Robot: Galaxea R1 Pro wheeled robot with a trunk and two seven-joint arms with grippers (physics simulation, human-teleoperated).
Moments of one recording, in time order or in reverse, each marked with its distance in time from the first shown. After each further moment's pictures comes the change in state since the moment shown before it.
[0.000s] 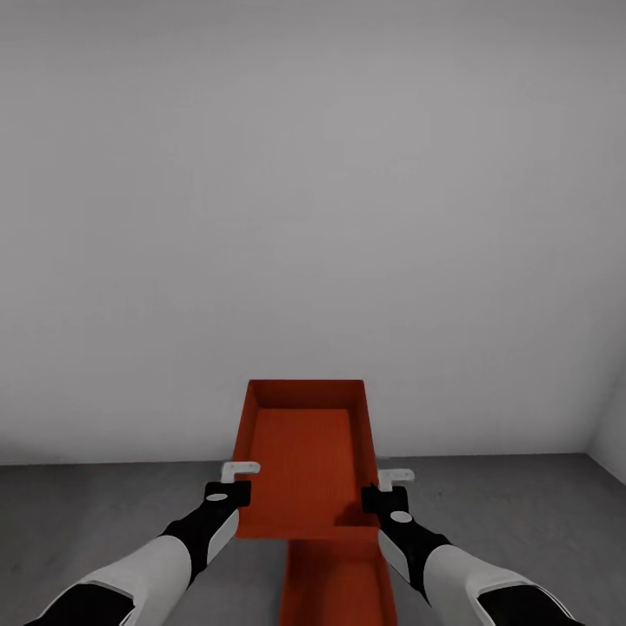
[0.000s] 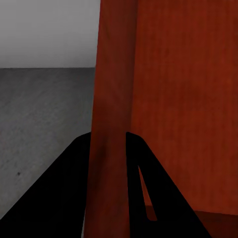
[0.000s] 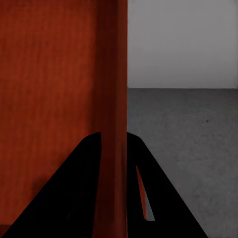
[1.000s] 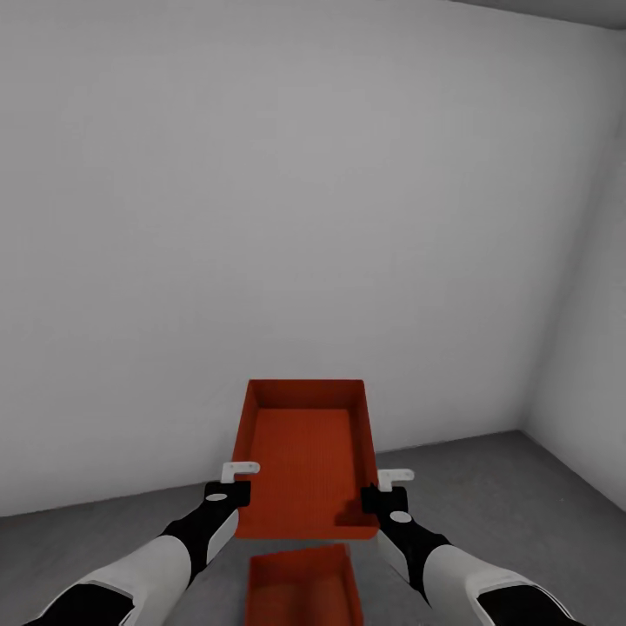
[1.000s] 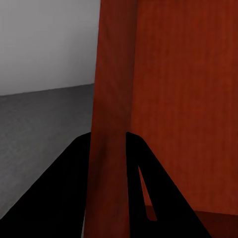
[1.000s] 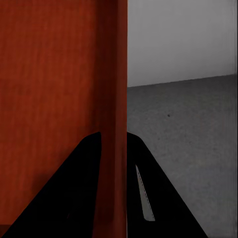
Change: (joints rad) left arm 0.000 0.001 0.001 0.000 0.000 0.000 -0.002; right arm 0.000 0.001 0.001 0.000 0.000 0.000 -0.002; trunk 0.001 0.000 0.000
